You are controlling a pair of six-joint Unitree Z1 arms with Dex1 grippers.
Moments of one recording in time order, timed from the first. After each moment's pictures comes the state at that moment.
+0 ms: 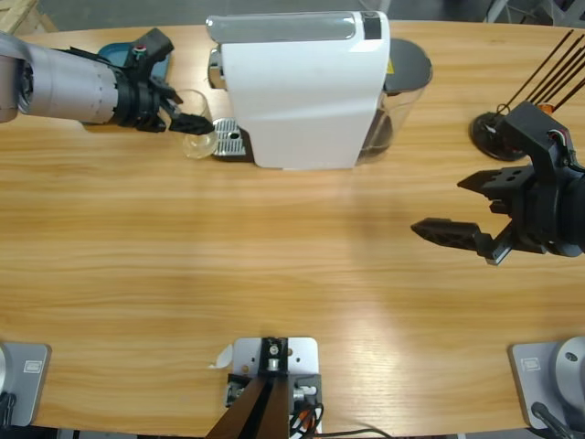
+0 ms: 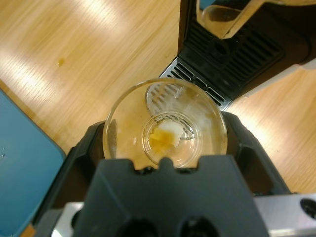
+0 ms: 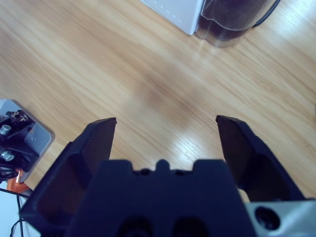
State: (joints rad) arm 0 -0.57 1.78 -0.92 -0.04 -0.11 0.23; arm 1 0.92 1.24 -0.79 0.52 -0.09 0.23
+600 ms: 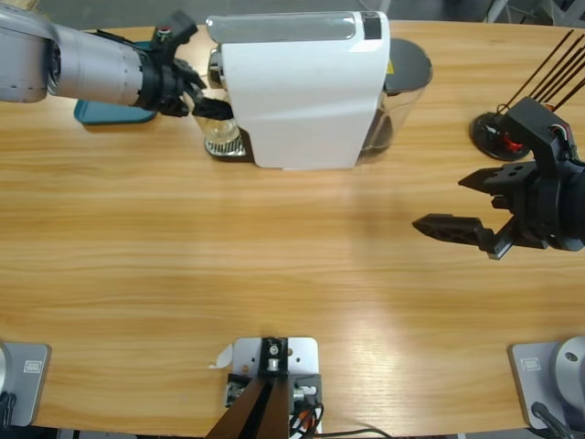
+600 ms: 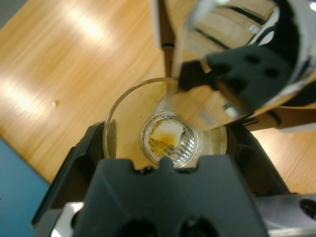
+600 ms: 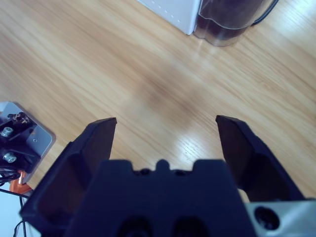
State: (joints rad) arm 0 -0.59 1.84 -1.00 -0.08 -0.17 0.24; arm 1 0.88 1.24 -0.79 0.51 -0.06 0.22
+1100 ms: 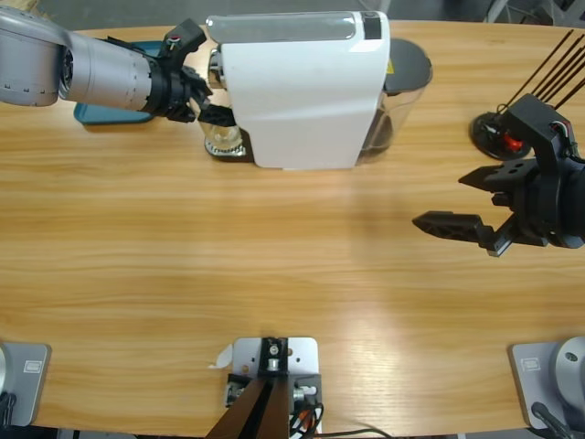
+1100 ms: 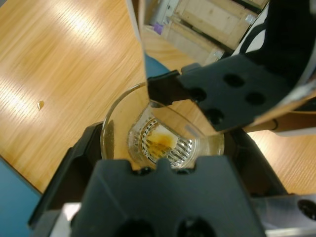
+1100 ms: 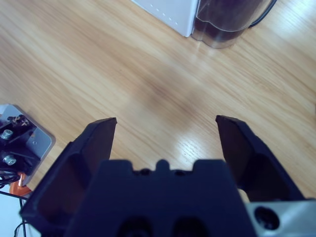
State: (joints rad) arm 0 -0.60 1.86 -1.01 -0.08 -0.18 0.24; arm 1 0.87 1.24 -0.79 0.51 -0.06 0.22
